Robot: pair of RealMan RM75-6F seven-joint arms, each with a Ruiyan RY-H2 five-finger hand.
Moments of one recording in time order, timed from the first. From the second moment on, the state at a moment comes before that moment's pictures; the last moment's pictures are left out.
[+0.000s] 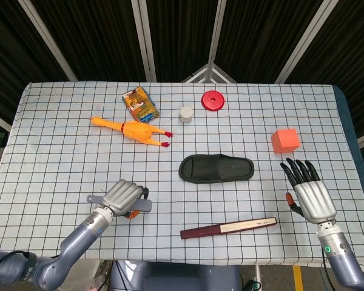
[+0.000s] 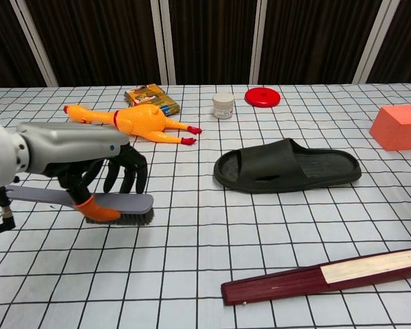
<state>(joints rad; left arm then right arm) -0.87 -1.36 0.03 -1.98 0.87 1.03 0.66 0.31 -1.14 -0.01 -1.66 -1.45 1.36 -0.21</state>
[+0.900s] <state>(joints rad) -0.67 -1.48 0.17 -1.59 1.32 1.09 0.56 0.23 -1.10 0.01 -1.63 -1.42 1.35 -0.10</state>
